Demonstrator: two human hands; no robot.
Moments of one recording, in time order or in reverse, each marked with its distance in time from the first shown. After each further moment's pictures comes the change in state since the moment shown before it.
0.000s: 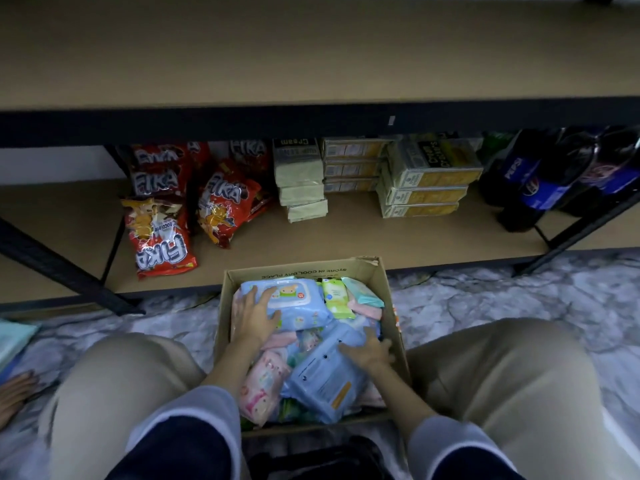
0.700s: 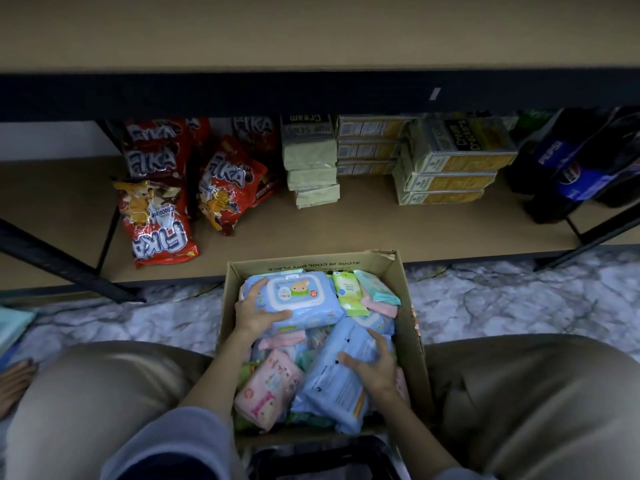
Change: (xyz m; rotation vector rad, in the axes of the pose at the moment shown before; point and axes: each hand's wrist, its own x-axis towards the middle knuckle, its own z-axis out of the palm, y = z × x) left_hand 0.023 -0.017 0.005 -0.693 -0.048 -0.238; right_hand 0.021 0.021 0.045 0.560 0.153 -0.143
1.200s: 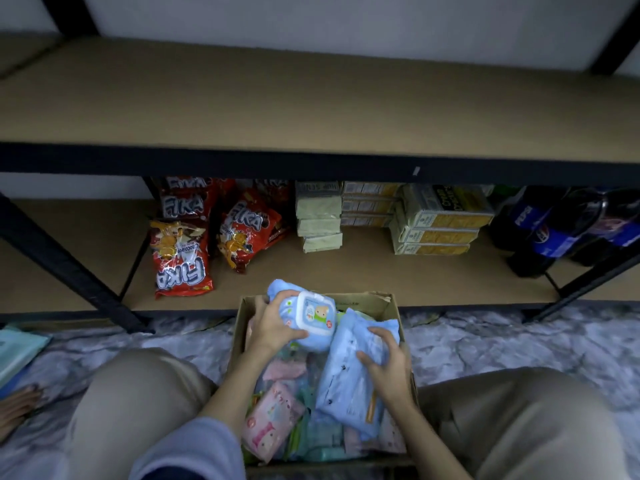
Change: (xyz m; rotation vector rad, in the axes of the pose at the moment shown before) left_hand -0.018 0.041 -0.010 0.101 0.007 0.294; right_hand -0.027 -0.075 -0.038 -0.182 0.007 -0.476
